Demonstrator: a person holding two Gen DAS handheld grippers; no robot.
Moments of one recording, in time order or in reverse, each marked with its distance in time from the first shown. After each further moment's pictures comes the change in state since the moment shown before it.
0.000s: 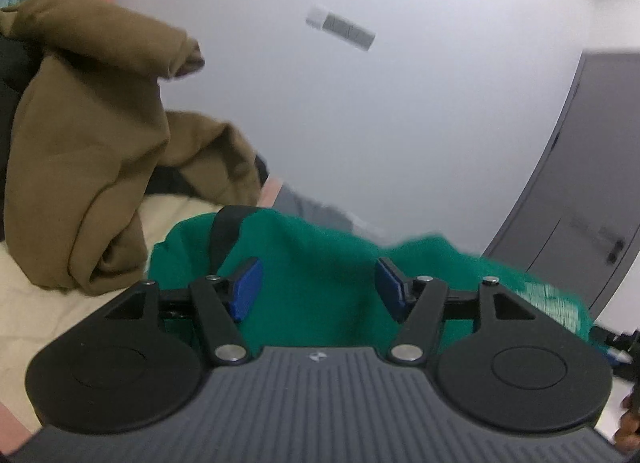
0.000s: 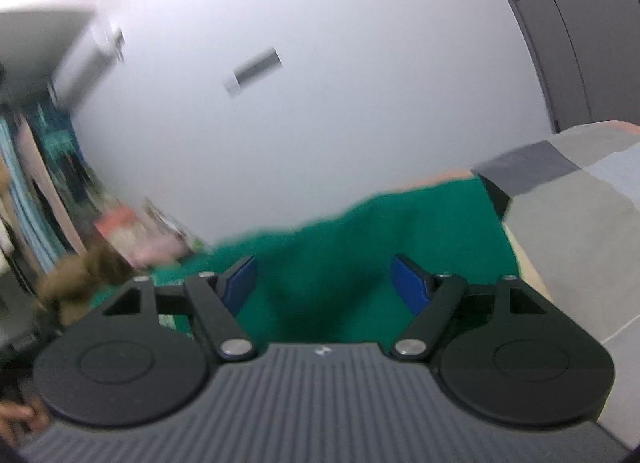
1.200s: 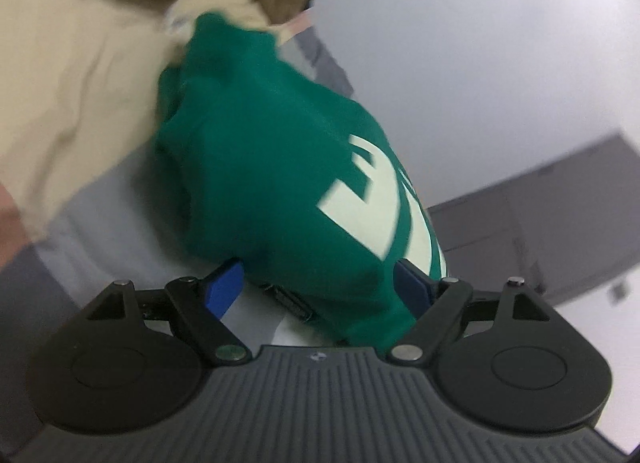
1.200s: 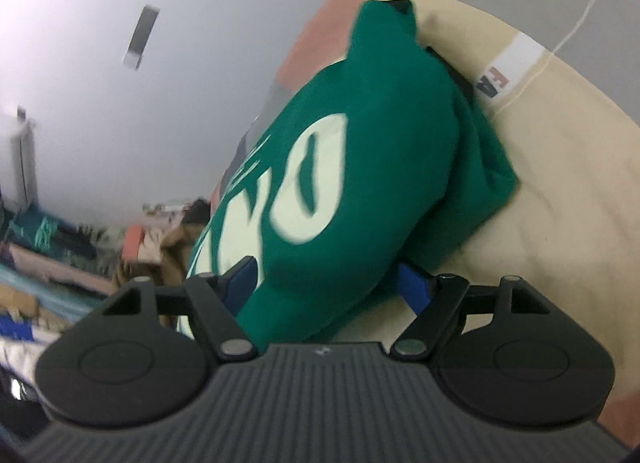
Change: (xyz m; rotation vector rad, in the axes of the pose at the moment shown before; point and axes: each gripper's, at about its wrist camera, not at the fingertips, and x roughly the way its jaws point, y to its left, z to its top) left arm -0.009 0.029 -0.067 -0.616 0.381 -0.182; right arm 0.001 -0.030 -0.068 0.672 0.351 0.006
